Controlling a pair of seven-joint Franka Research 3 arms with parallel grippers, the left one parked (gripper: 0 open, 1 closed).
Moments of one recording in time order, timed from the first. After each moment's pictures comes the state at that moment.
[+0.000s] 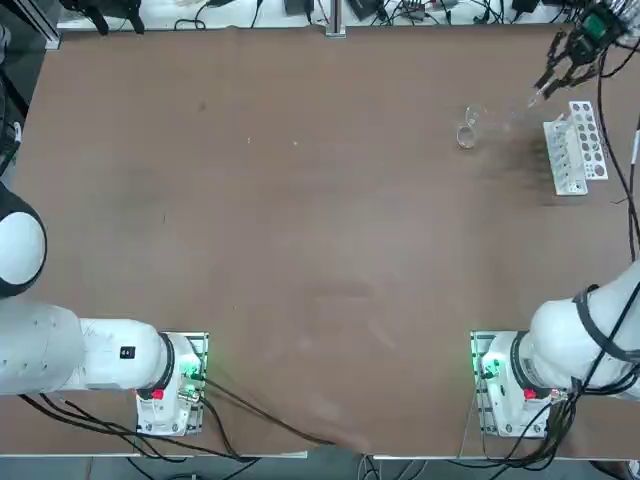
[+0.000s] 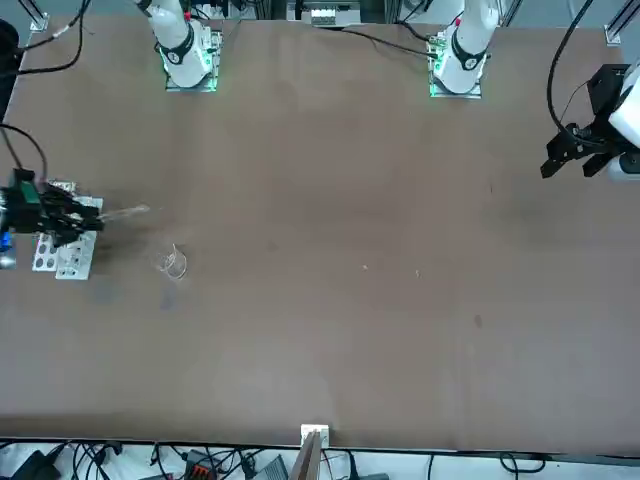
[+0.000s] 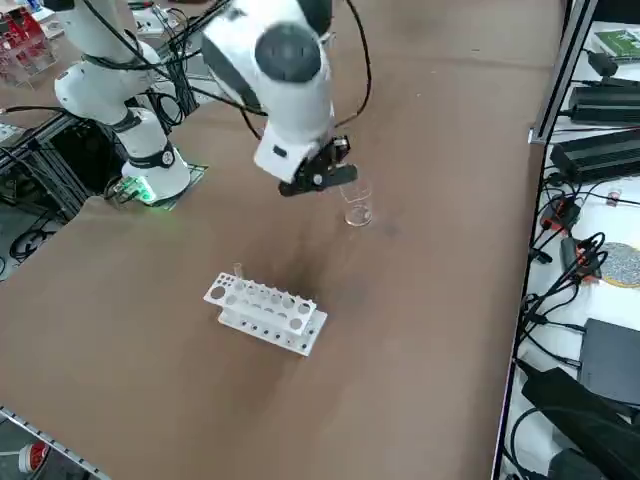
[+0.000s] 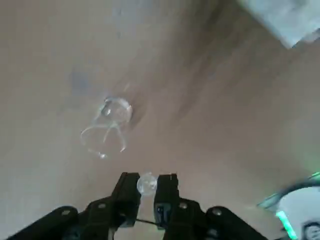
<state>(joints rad) -0.32 0.41 -0.01 -1.49 0.26 1.54 0.59</state>
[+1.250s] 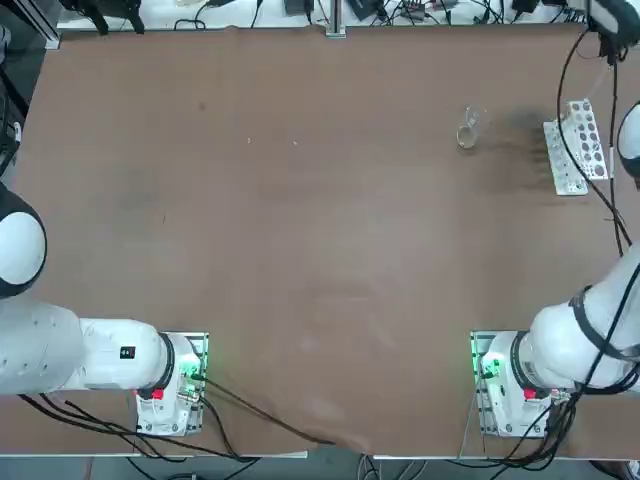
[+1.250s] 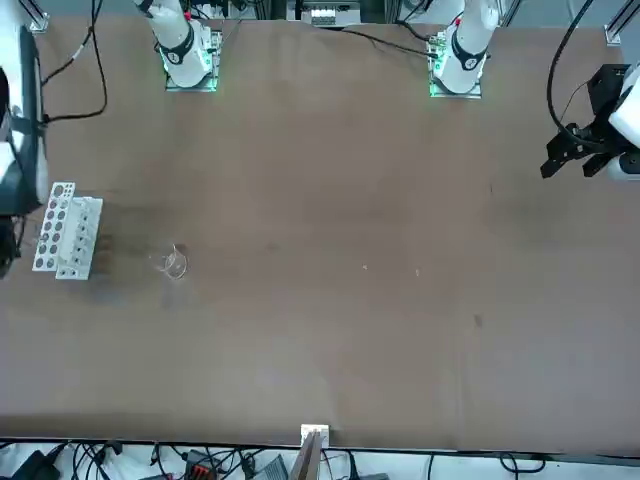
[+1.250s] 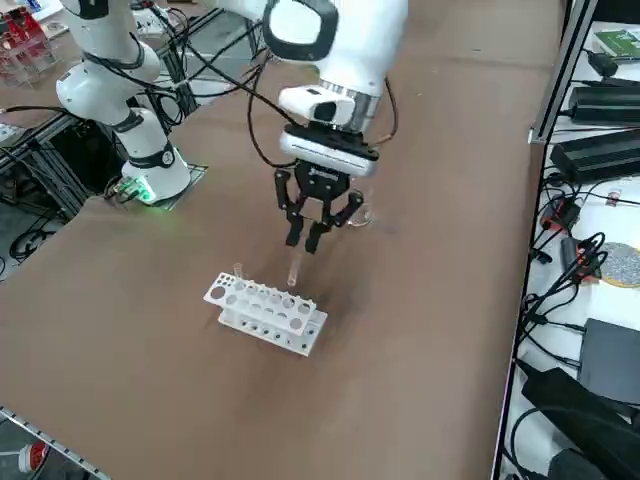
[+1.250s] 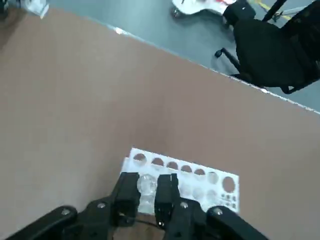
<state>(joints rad) -0.18 0.51 0.00 -1.40 -0.62 1.78 1.33</state>
